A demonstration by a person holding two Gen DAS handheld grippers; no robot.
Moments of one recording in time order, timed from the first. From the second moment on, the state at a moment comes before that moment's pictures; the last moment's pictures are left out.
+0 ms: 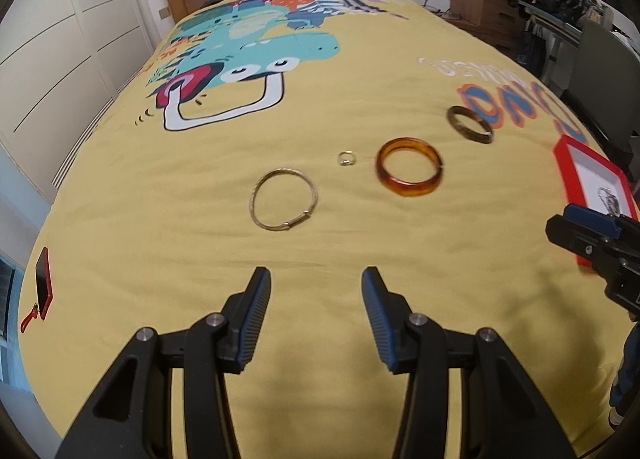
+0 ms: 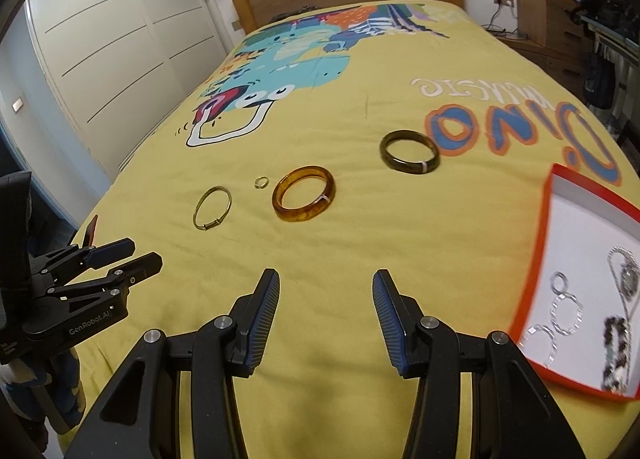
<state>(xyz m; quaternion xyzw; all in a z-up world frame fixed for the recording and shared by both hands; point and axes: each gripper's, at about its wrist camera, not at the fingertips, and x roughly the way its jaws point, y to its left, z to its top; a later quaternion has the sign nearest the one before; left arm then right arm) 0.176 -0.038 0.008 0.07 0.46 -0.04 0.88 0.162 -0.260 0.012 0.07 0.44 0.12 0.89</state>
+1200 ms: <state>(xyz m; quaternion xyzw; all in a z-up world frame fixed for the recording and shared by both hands) 0.311 0.040 -0.068 -0.01 0.53 -0.02 0.84 0.297 -0.232 -0.042 0.07 0.47 0.12 0.87</state>
